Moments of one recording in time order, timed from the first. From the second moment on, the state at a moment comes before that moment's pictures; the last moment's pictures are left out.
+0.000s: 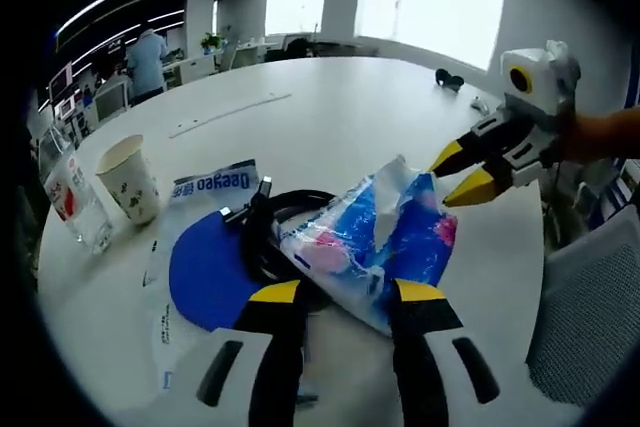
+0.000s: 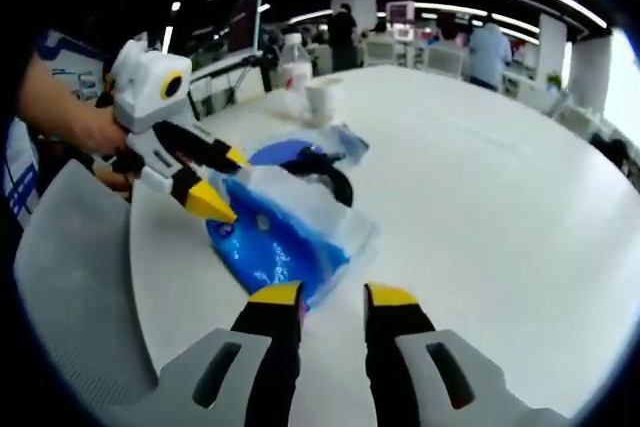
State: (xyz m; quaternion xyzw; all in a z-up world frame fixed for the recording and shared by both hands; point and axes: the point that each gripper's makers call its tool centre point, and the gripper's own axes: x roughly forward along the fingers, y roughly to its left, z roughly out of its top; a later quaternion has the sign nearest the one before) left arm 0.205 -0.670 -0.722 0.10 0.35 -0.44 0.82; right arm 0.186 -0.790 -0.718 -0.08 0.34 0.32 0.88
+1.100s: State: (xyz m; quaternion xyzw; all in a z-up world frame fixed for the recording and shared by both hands) left arm 0.193 -0.677 -0.710 0.11 0.35 -0.46 0.81; right arm 0.170 -0.786 -0.704 -0.07 0.35 0.32 0.88
